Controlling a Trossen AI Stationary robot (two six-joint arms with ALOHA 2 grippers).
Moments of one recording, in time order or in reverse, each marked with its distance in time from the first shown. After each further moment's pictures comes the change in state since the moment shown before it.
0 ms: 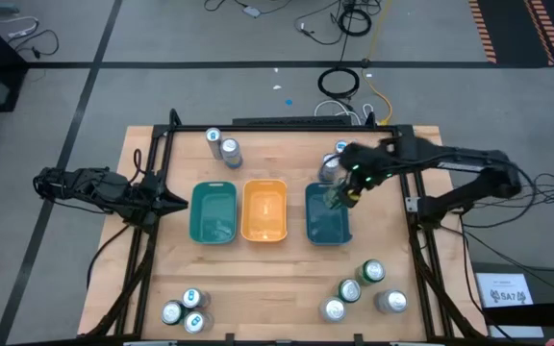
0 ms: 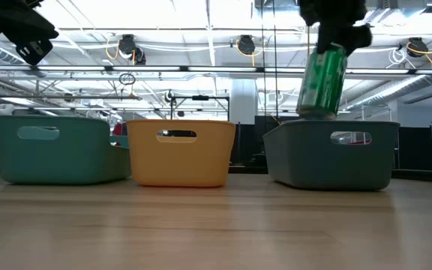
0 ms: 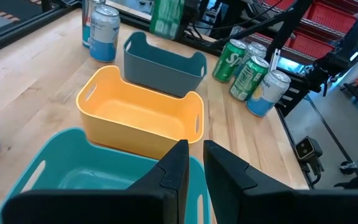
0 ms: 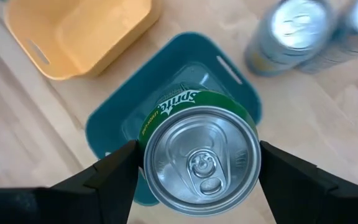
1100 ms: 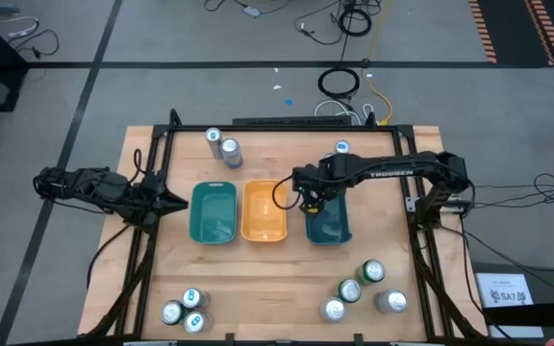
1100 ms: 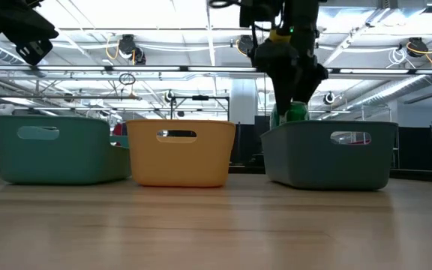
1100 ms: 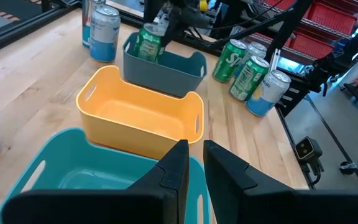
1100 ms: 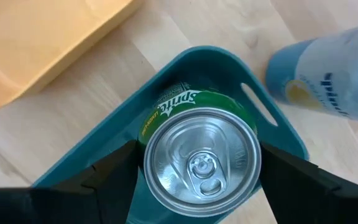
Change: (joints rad) left arm 0.000 0.000 0.000 0.000 0.000 0.000; right arm 0.037 0.432 0.100 0.084 0.104 -0.015
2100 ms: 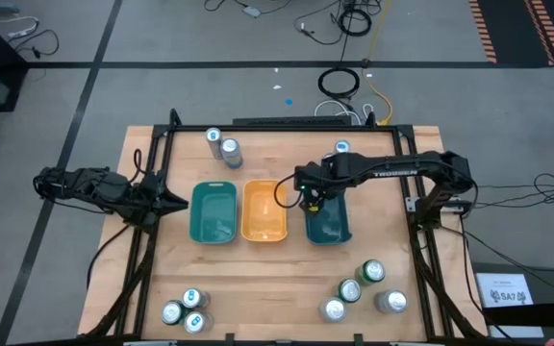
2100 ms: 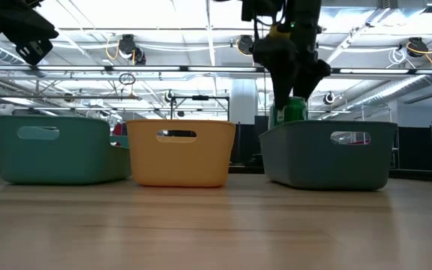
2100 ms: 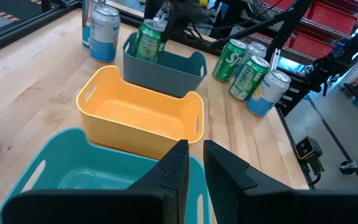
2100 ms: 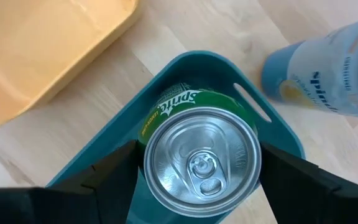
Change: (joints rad) left arm 0.000 0.000 0.000 0.000 0.000 0.001; right arm 0.005 -0.027 -0.001 0.008 0.016 0.052
